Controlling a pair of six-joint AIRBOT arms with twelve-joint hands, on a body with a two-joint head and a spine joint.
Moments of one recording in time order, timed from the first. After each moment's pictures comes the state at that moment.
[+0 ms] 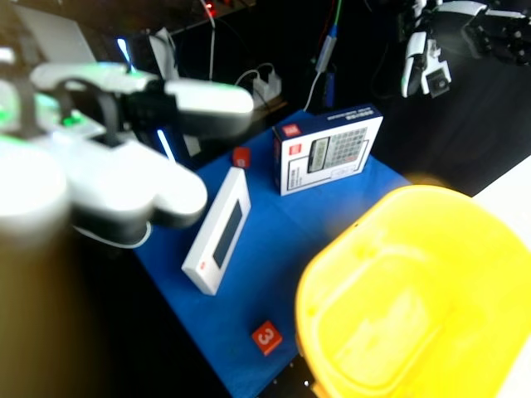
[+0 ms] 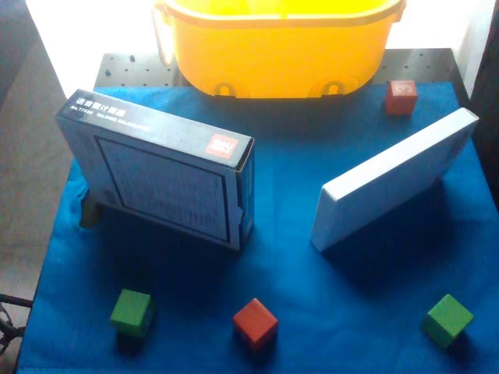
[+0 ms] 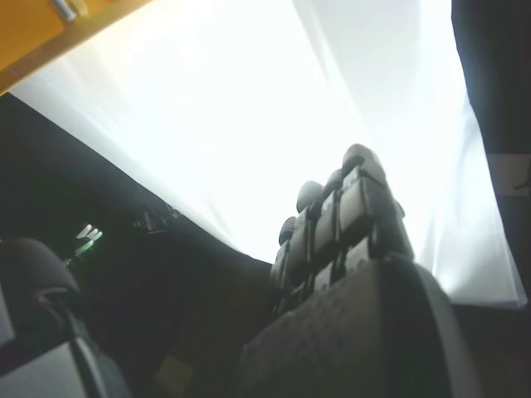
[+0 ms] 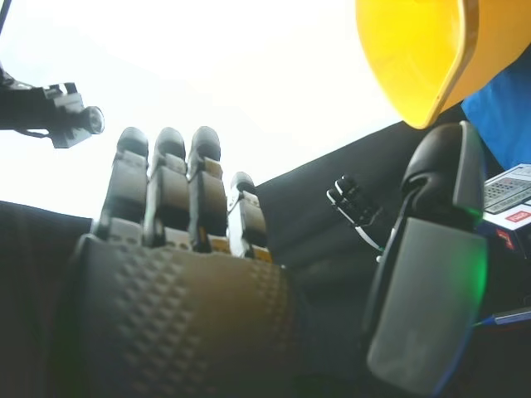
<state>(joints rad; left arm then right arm) 0.86 -0.98 1.49 -0.25 -1.16 0.47 -0.15 -0.64 1.02 -0.19 0.40 -1.19</state>
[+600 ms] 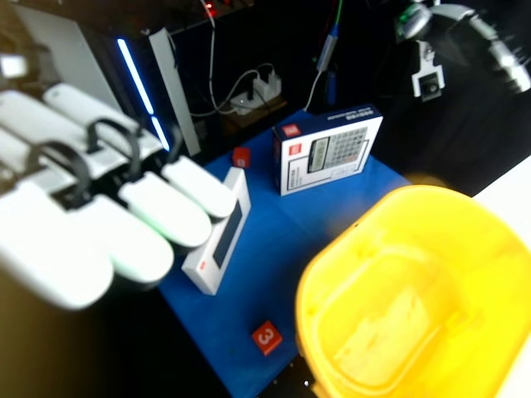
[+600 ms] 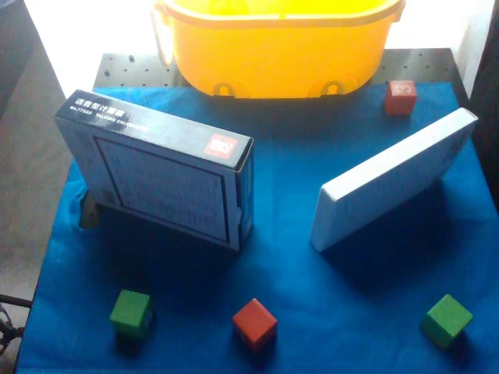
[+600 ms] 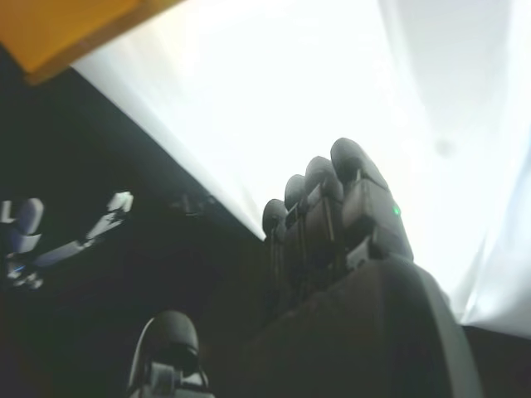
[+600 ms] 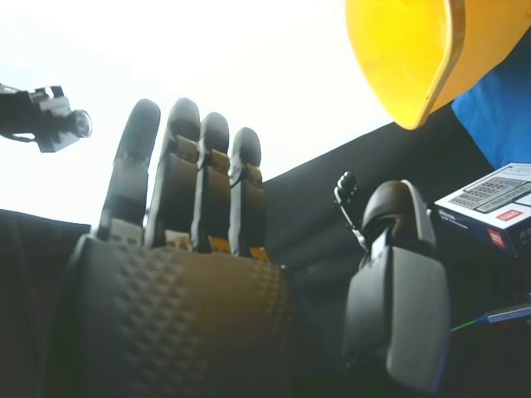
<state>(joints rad) 0.86 -0.94 1.47 0.01 -1.17 0.30 -0.15 -0.64 1.01 -0.19 0.39 -1.19</state>
